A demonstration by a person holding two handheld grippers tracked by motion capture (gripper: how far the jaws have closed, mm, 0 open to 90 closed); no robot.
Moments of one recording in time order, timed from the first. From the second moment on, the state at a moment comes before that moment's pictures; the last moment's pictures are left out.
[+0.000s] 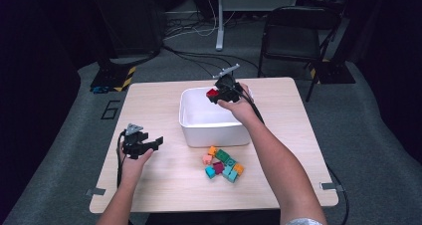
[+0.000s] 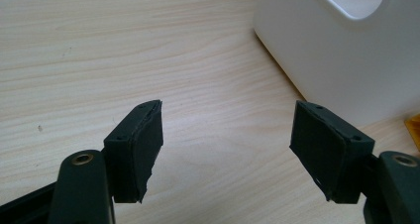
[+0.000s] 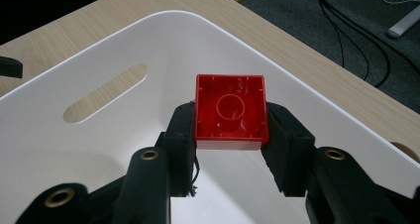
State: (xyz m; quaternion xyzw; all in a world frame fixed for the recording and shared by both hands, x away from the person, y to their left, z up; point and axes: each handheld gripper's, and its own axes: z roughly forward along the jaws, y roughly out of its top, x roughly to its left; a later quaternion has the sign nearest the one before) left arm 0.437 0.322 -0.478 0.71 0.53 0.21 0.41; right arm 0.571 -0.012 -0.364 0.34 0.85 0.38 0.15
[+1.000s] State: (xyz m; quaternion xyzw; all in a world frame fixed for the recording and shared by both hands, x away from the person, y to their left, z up) left arm 0.438 0.324 -0.476 0.71 0.53 0.21 0.41; right arm 0.539 -0.029 -0.352 0.35 0.85 0.39 0.13
